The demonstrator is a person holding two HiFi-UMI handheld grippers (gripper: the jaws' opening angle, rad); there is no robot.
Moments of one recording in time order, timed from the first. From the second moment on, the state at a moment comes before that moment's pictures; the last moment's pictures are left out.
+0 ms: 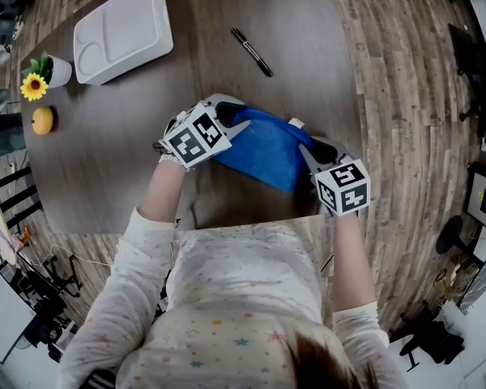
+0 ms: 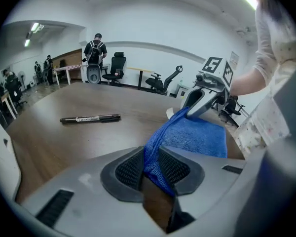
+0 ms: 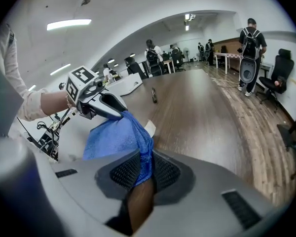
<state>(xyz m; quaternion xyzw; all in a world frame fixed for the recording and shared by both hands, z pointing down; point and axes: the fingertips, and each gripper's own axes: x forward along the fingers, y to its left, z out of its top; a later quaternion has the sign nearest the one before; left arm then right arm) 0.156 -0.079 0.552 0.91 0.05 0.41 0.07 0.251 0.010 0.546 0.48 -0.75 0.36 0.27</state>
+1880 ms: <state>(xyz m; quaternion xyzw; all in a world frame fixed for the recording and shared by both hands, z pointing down) 0.054 -0.005 0.557 0.89 -0.11 0.38 0.21 0.225 -0.010 0.544 0.44 -0.78 0.28 0.36</state>
